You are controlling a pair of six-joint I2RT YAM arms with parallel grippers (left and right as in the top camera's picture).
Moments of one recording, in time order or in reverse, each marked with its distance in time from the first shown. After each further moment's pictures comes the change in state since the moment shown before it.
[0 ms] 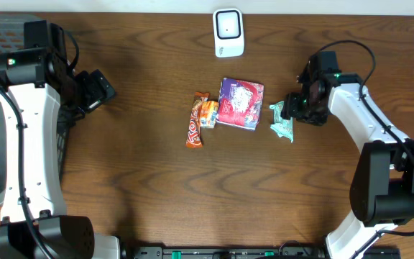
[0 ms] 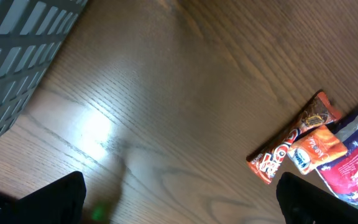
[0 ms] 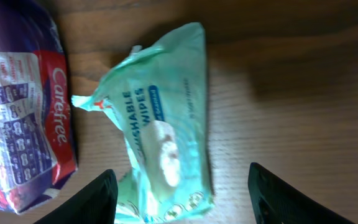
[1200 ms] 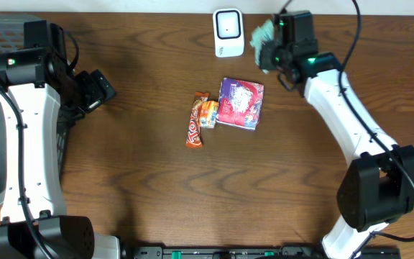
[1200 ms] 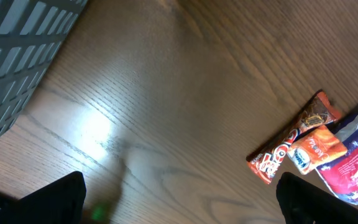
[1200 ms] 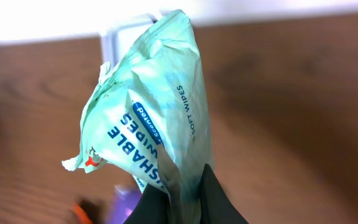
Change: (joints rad) left arm 0.000 0.000 0.000 0.000 0.000 0.000; right arm 0.207 0.000 0.267 0.385 0.177 0.035
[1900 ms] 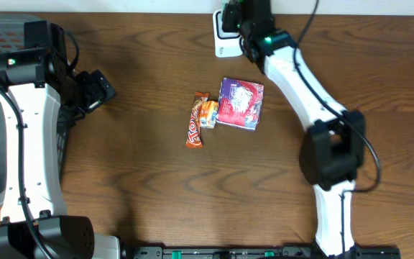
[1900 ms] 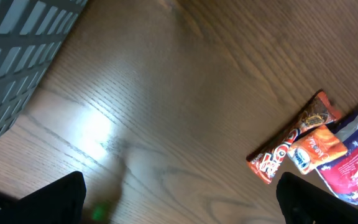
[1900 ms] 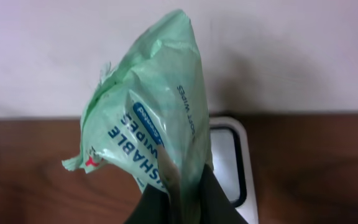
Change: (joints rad) left arm 0.000 0.000 0.000 0.000 0.000 0.000; right arm 0.103 0.408 0.485 0.132 0.092 0.042
